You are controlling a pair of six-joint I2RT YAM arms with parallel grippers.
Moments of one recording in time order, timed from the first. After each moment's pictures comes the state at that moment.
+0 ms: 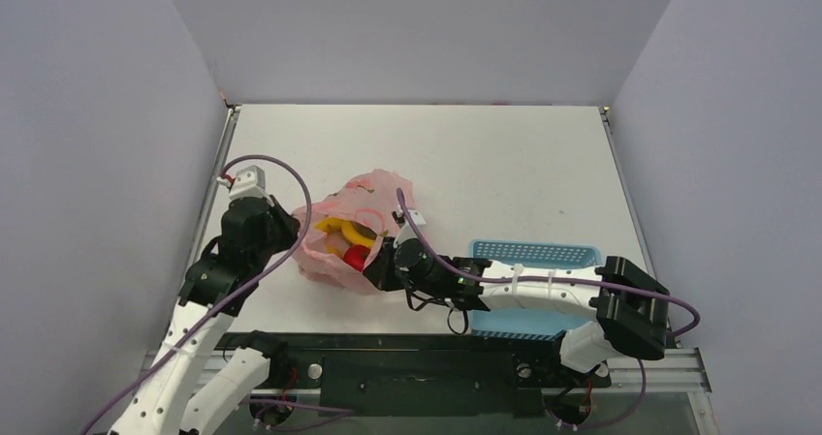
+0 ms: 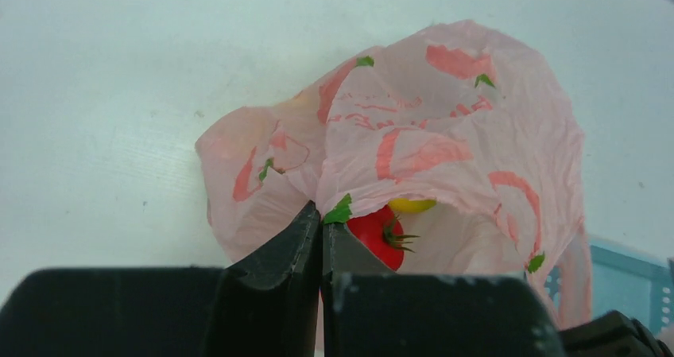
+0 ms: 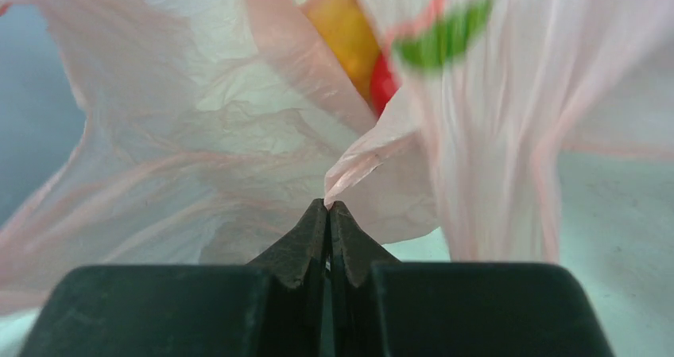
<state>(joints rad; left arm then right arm) -0.36 0.69 0.87 -0.68 -0.25 -0.57 1.19 1.48 0.91 0.06 0.21 0.94</state>
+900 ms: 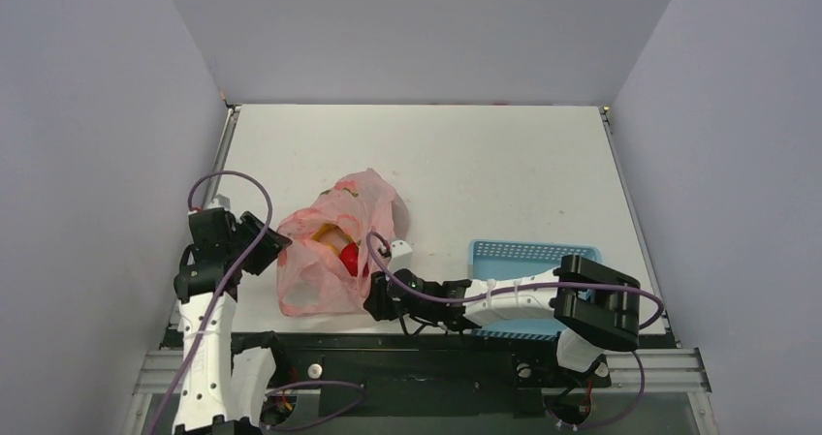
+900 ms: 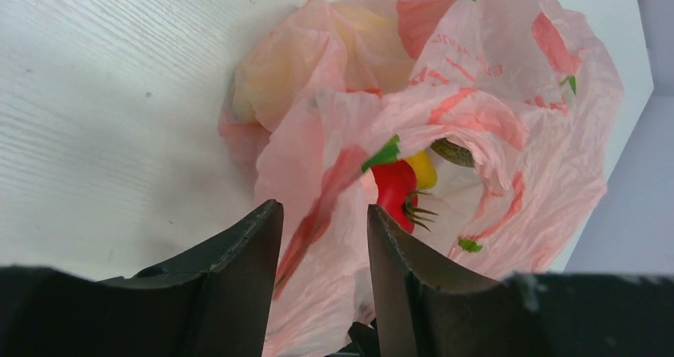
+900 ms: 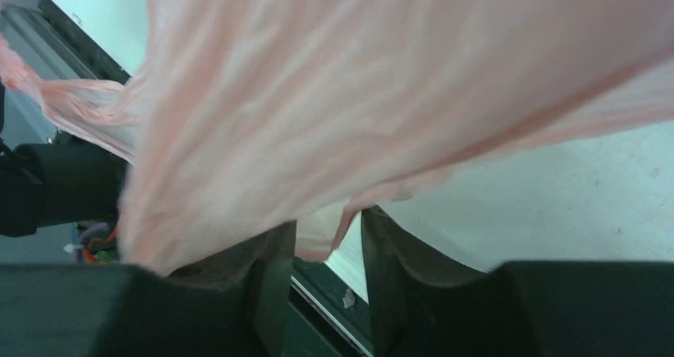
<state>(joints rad) 0.23 0.77 0.71 -0.75 0.27 -0.66 1.27 1.63 0.76 0.23 0.21 0.80</state>
